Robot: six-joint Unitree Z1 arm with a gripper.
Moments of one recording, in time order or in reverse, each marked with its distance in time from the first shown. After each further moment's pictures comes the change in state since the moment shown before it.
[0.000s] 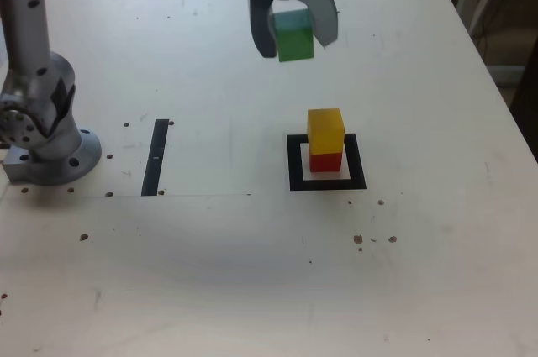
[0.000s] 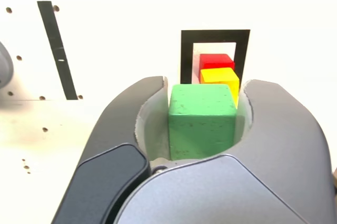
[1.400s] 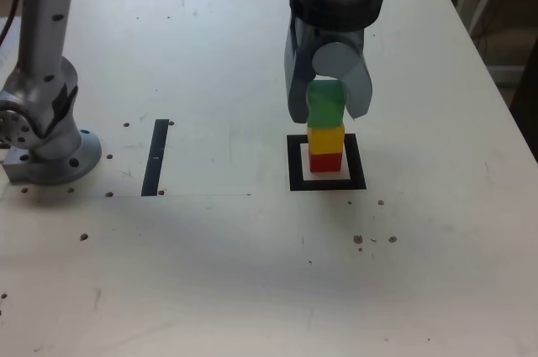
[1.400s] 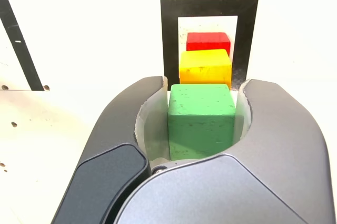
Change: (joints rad) arm -0.076 0.194 -0.003 -0.083 -0.025 -0.046
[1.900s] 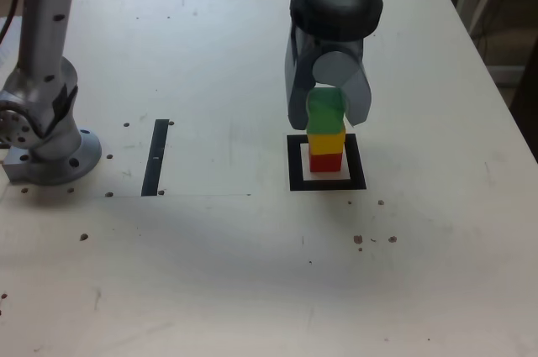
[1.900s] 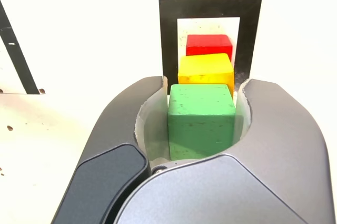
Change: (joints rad) arm 0.006 0.006 0.042 -0.046 -0.003 0.008
